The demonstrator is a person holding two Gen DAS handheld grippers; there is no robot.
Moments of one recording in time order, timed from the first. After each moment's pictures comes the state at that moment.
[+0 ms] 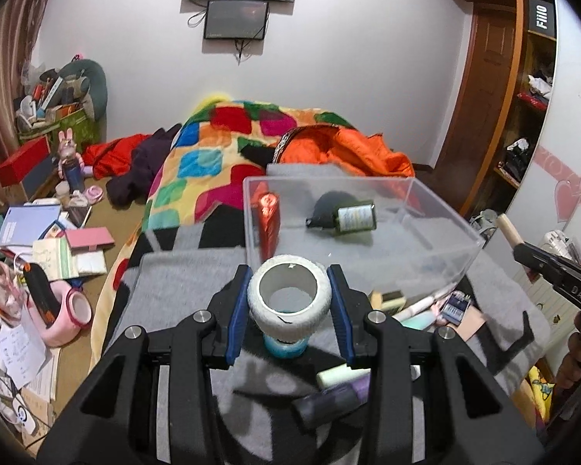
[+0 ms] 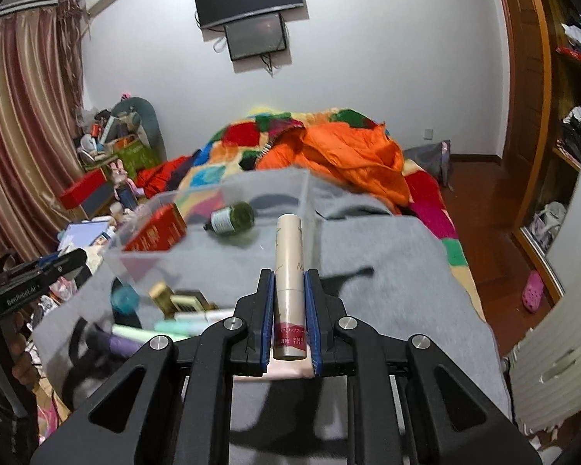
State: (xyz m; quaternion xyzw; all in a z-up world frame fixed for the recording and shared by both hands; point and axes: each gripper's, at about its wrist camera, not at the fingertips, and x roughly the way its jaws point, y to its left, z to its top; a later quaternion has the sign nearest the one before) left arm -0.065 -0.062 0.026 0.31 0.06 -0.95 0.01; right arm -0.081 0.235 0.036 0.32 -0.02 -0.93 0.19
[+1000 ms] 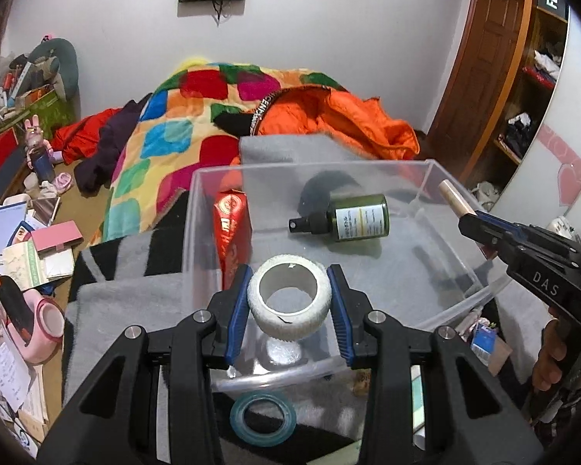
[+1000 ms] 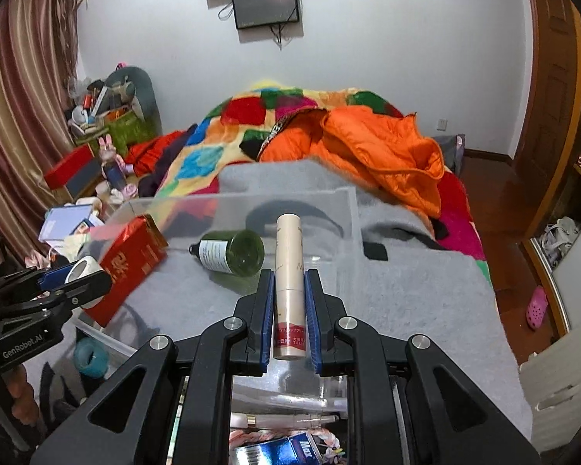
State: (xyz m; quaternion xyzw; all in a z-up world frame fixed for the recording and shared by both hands) left arm -0.170 -0.054 -0.008 0.39 0.06 -0.92 -0.03; right arm -0.186 0.165 0.013 0.36 0.03 -0.91 0.19
